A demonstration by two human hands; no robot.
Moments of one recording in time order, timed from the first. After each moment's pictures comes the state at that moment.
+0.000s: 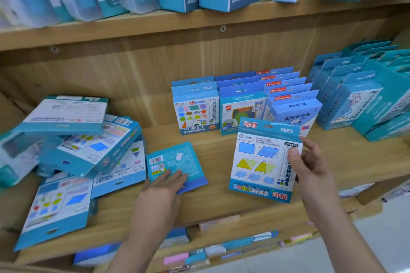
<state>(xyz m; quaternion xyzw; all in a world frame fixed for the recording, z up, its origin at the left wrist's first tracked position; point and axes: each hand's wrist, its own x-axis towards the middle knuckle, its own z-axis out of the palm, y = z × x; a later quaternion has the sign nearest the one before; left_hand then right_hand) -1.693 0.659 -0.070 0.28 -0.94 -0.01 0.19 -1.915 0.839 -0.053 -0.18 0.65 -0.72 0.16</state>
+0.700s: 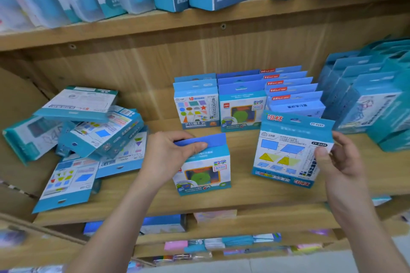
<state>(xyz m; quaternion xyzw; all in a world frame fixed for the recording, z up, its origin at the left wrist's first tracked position) -1.761 0.679 0.008 0.38 -0.77 -0.41 0.29 -1.970 0.874 -0.051 -0.24 0.58 -0.77 0.12</state>
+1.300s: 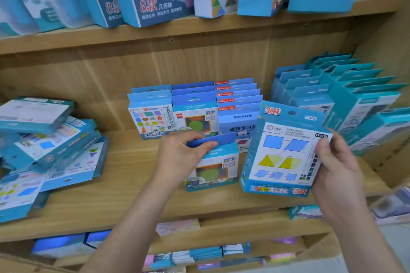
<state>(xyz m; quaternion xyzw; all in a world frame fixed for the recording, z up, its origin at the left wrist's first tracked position) -1.879 0.742 -0.009 0.31 -0.81 -0.33 0.38 -2.044 0.933 -0.022 -0.16 0.49 -0.83 0.22</state>
